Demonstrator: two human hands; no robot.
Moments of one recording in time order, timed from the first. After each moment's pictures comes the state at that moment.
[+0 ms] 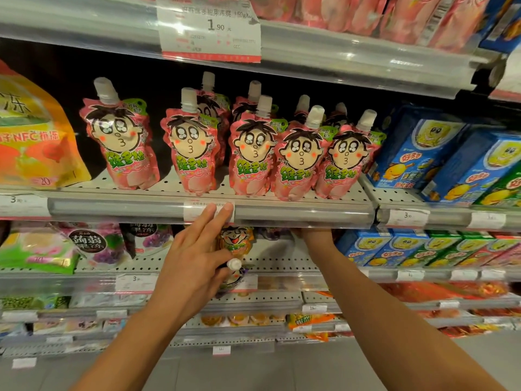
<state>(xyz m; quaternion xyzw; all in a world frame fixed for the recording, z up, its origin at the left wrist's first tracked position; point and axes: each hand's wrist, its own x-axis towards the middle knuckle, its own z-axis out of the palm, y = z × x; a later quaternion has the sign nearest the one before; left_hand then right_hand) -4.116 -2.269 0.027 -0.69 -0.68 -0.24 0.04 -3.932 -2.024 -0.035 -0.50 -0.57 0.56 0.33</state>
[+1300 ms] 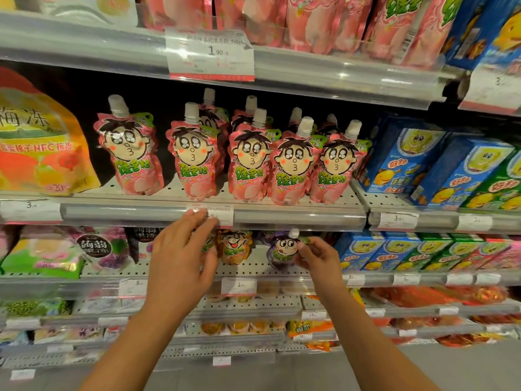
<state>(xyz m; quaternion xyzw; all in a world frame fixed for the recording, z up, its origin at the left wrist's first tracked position) -4.121 -2.278 0.025 -0.58 -0.73 -0.34 0.13 -3.889 -2.095 -0.034 -0.43 -0.57 0.57 0.41</state>
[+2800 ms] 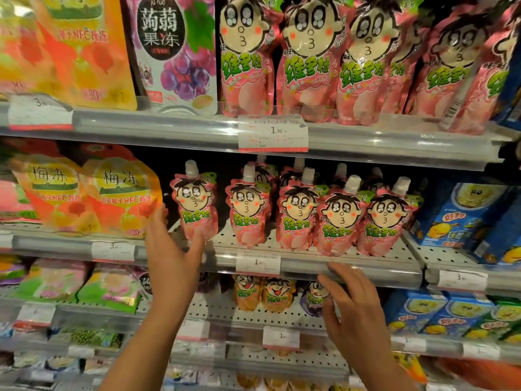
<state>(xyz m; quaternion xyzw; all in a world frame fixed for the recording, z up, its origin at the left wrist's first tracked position) -4.195 -2.282 0.092 -0.29 -0.74 -0.59 0.09 -3.915 -2.142 0.024 -0.33 -0.88 -0.01 0.35</state>
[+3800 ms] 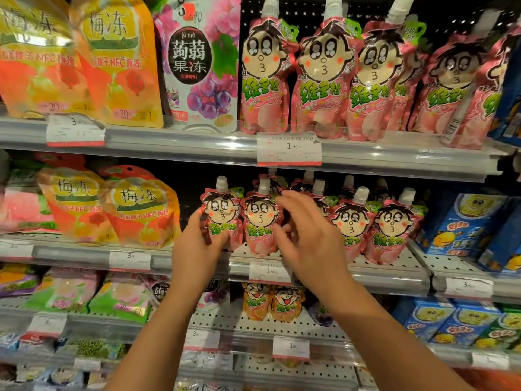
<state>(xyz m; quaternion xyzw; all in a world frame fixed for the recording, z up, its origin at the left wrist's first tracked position) -4.214 -2.265 0.116 -0.36 -0.77 -0.52 0.03 -4.024 -2.165 0.161 -0.18 -0.87 0.04 0.46</state>
